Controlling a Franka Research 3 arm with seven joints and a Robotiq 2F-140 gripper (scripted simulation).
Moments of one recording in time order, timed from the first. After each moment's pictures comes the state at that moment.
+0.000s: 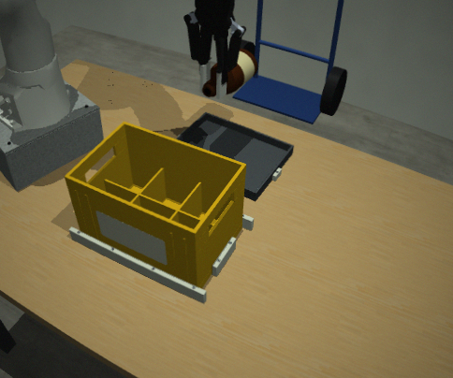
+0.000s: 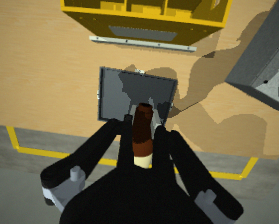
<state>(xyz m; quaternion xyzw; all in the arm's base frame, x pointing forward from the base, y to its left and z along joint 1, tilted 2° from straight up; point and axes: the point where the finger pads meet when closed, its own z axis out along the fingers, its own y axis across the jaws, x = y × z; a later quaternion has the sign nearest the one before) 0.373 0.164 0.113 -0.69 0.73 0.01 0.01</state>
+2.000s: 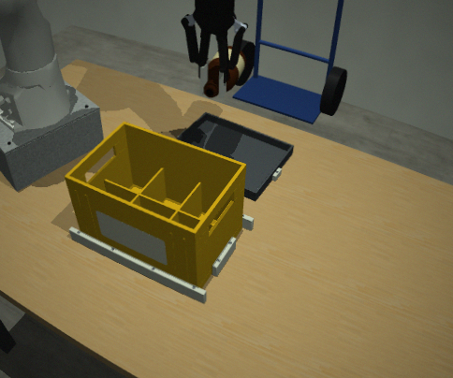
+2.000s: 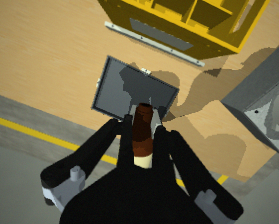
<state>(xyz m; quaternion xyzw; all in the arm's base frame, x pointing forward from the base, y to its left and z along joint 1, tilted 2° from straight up) 0.373 0.164 0.113 -0.77 0.63 0.01 0.01</state>
